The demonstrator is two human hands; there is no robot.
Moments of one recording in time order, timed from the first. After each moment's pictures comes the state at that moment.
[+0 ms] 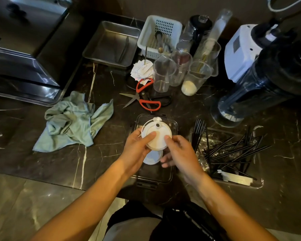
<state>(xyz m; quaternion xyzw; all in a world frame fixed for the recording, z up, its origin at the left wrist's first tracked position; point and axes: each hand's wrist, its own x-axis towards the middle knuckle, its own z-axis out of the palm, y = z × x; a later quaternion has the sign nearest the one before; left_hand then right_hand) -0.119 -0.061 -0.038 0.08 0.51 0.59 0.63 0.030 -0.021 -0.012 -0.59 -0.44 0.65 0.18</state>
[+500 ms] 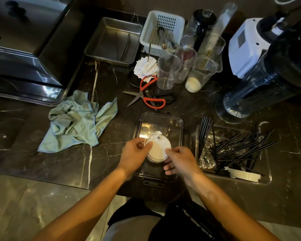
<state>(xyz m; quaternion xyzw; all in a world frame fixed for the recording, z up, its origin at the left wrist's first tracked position) -0.146 -0.090 -0.084 0.30 0.72 0.40 0.48 0.023 -0.036 -0.034 -0.64 -0.40 0.65 0.08</state>
